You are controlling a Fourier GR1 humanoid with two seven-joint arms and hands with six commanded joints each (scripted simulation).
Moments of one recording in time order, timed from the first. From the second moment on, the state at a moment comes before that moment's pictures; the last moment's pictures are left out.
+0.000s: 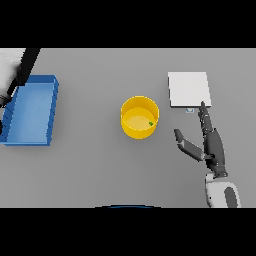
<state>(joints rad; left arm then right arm) -1.59 0.47 -0.73 -0.33 -0.64 -0.16 0.09 0.09 -0.05 0.08 -1.67 0.18 -0.05 -0.13</state>
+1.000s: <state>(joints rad) -0.64 0.80 -0.48 -1.12 -0.02 0.42 0.59 0.09 -0.09 0.10 -1.66 0.22 -0.03 -0.14</state>
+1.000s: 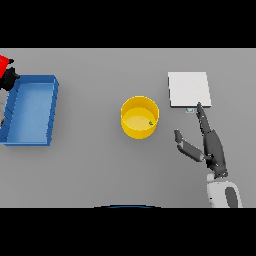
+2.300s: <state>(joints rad) -0.58 0.90 -0.59 -1.22 0.23 0.27 0.54 0.11 -0.10 0.14 -1.68 0.31 -0.06 -0.10</state>
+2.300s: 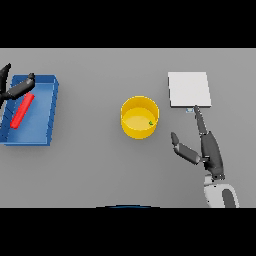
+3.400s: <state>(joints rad) -0.59 0.87 -0.61 -1.21 0.22 0.28 0.54 -0.44 -0.40 0.47 -1.43 0.71 0.31 -0.13</state>
